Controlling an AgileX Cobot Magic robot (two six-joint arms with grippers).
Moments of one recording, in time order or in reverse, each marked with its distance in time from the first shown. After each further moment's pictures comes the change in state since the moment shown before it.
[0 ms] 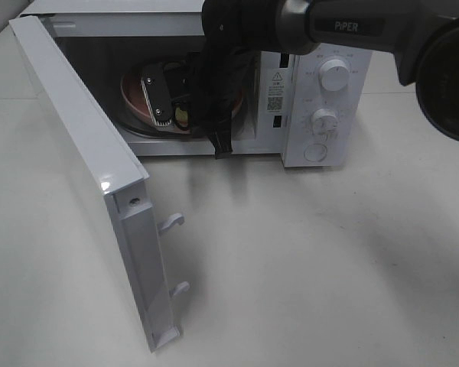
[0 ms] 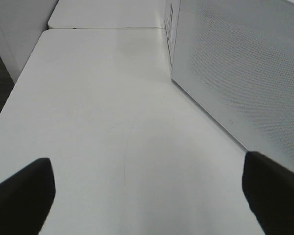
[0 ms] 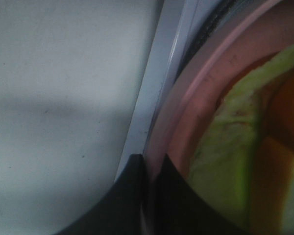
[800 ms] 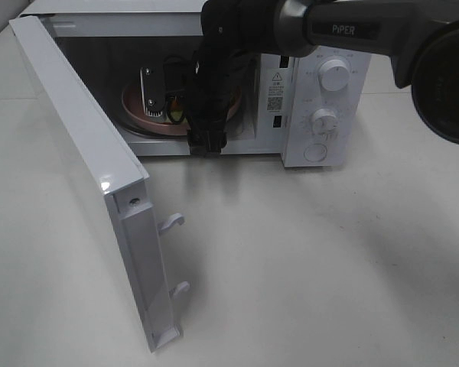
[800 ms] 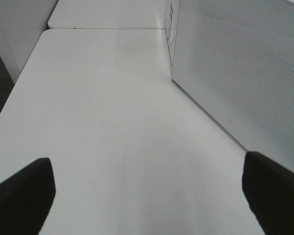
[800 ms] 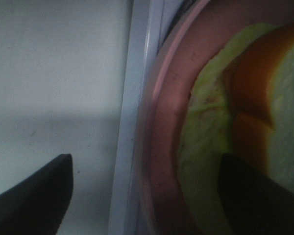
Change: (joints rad) left arm 0.000 0.000 0.000 0.000 0.000 0.000; right arm -0.002 0.004 -0.008 0.001 -0.027 0.158
